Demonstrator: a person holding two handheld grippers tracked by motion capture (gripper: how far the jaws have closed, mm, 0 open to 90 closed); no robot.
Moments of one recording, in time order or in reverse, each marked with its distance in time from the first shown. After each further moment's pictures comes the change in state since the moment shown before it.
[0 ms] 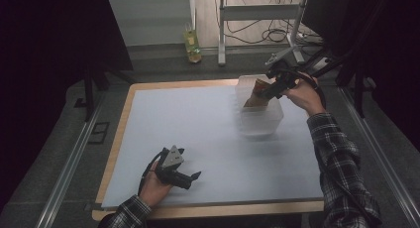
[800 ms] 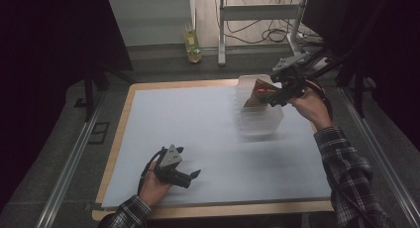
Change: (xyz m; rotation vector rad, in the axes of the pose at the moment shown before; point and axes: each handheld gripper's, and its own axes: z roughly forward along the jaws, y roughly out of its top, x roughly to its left) left arm 0.003 0.000 -0.002 -0.043 0.002 -0.016; right arm 0.027 -0.015 -0.028 -0.089 -0.006 0.024
